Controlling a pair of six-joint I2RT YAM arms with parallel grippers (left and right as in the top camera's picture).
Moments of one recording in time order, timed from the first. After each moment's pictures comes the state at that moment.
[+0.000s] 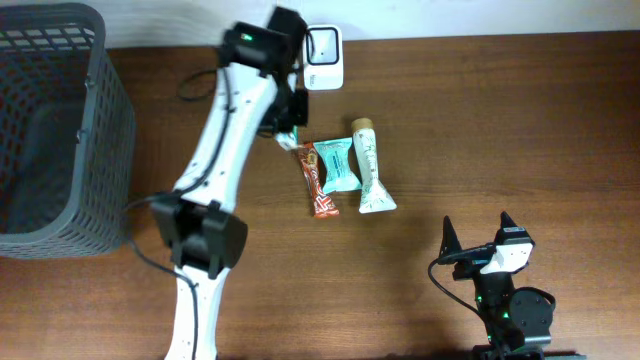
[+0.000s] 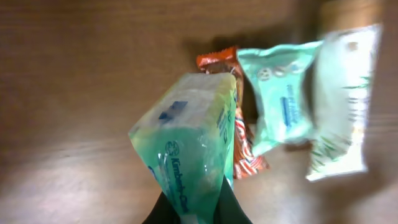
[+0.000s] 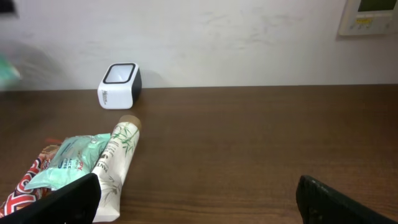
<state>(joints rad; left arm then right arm) -0.38 2.35 2.51 -1.61 0.01 -0.31 0.01 0.02 0.01 -0.07 -0.05 0.05</state>
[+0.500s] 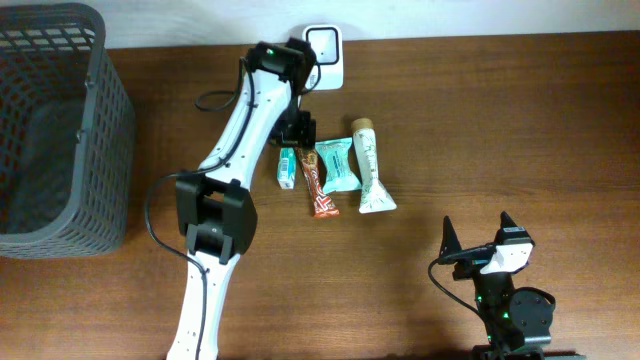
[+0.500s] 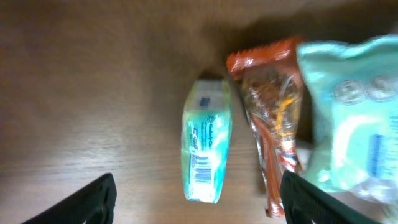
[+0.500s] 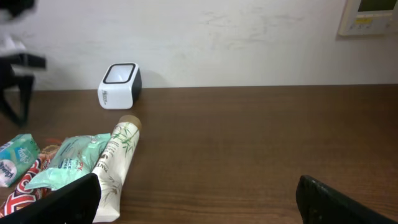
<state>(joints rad) -0.37 2.50 2.53 -1.63 -0.04 -0.30 0.01 0.02 0.01 -0.07 -0.05 0.05</state>
